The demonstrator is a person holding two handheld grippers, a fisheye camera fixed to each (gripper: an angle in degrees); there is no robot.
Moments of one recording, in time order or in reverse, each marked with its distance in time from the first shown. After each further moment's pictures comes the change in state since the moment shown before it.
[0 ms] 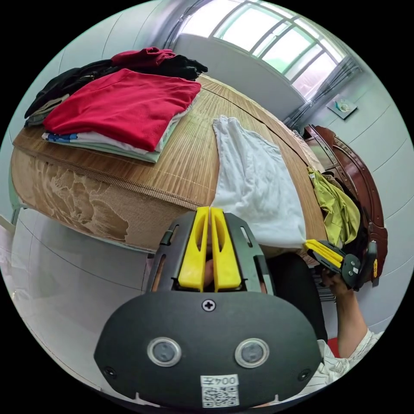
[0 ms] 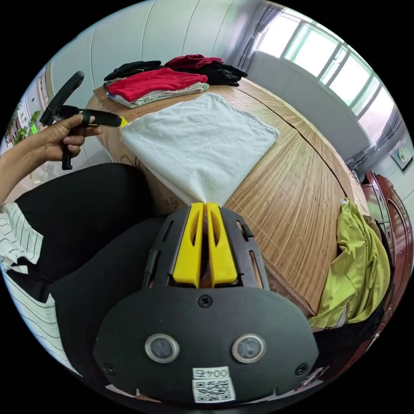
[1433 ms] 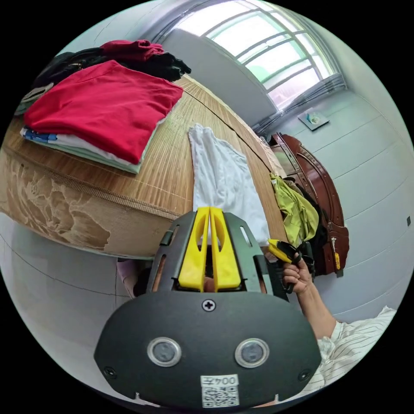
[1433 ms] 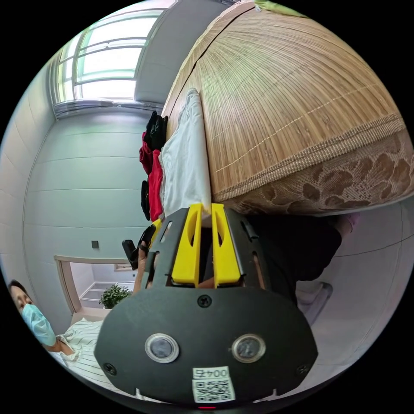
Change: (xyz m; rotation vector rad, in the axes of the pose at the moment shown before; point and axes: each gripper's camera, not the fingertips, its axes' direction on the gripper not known) left arm -0.042 -0.017 -0.002 -0.012 0.282 0.020; right arm 0.326 0.178 0.112 0.104 -0.915 1.070
